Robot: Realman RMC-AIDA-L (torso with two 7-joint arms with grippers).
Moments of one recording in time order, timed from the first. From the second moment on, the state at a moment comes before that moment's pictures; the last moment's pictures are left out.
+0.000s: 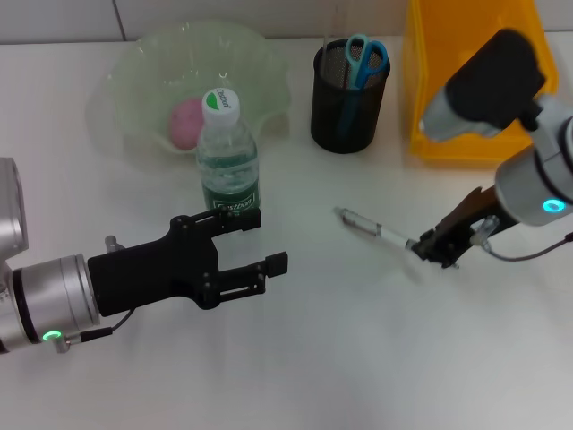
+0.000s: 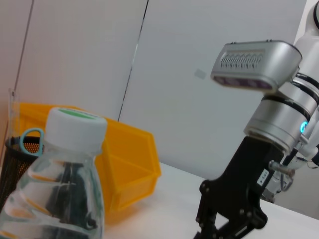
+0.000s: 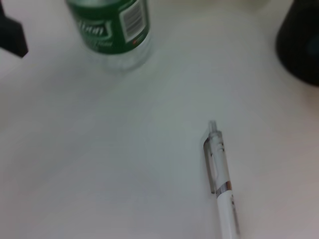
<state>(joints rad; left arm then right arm) -0.39 -2.05 1.24 0.37 1.37 1.49 -1.04 0.49 2.09 -1.56 -1.42 -2.59 -1.45 2.63</state>
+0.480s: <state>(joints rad) -0.40 -2.05 1.23 0.37 1.37 1.49 -1.05 0.44 2.09 -1.32 -1.47 -2.42 -1.51 2.48</state>
